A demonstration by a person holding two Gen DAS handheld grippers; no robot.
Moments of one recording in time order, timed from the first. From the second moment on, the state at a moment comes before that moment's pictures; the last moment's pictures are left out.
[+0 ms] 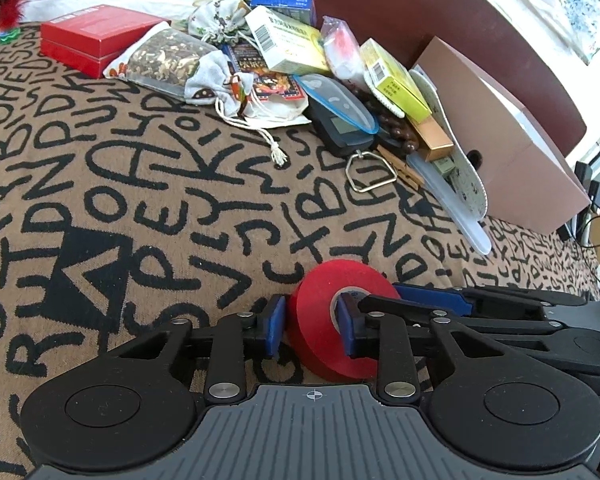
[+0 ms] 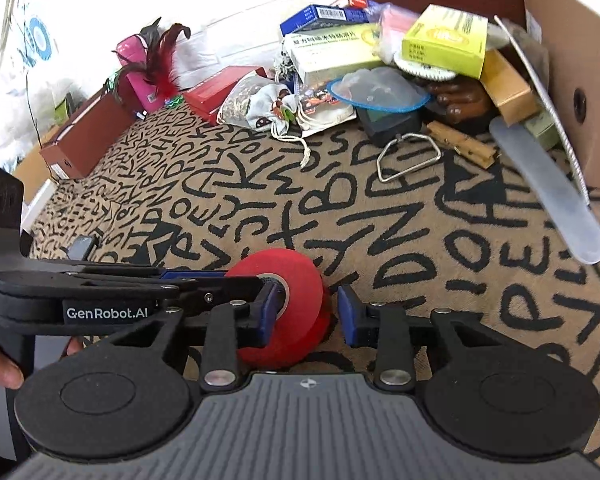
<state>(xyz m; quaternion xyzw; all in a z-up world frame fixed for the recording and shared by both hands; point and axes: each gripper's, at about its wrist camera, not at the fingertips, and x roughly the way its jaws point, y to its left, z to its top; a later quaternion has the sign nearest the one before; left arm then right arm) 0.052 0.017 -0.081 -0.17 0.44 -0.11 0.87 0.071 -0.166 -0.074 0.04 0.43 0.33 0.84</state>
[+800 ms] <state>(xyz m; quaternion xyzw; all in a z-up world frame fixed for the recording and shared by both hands) 0.046 0.019 -0.083 -0.18 0.44 -0.11 0.88 0.068 -0.162 -0.074 0.04 0.43 0.31 0.85</state>
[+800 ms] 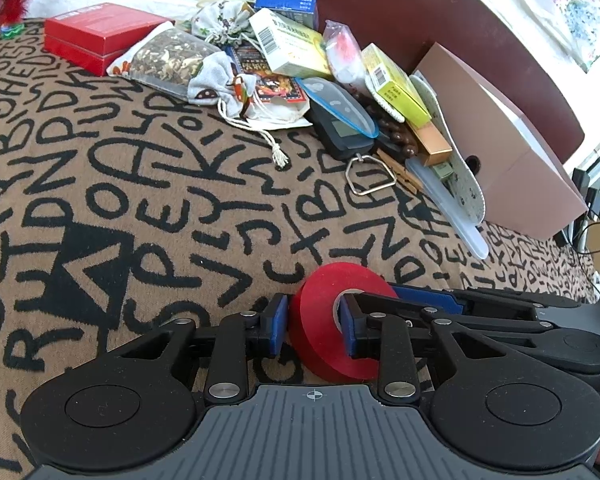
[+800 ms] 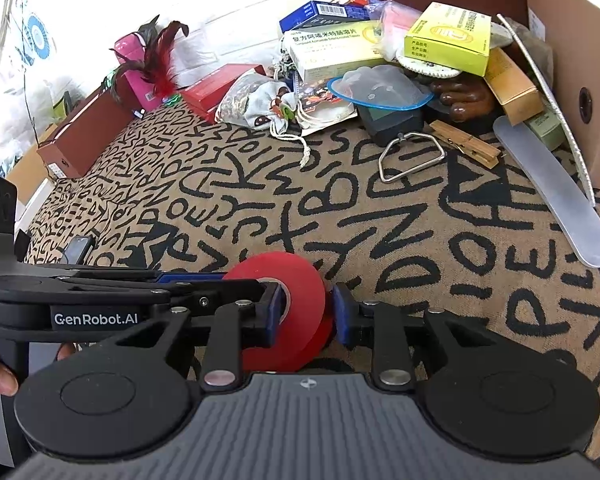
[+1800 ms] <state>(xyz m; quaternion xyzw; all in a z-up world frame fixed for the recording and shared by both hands) 0.142 -0.188 0.087 -0.09 0.30 -0.26 0.91 0.100 -0.350 0.077 0.07 0.24 0.18 0.95</state>
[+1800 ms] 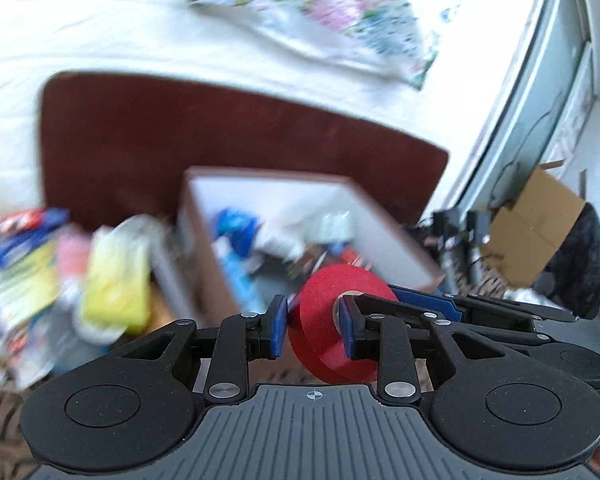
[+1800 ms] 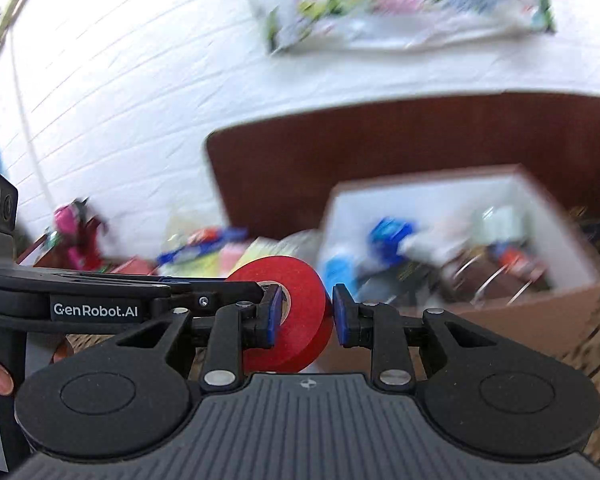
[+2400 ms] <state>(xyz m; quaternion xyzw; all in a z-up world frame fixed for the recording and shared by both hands) 0.274 -0.306 0.023 -0.09 0.37 -0.32 0.87 0.208 -0.452 0.024 0.09 0.30 0.11 0.94</state>
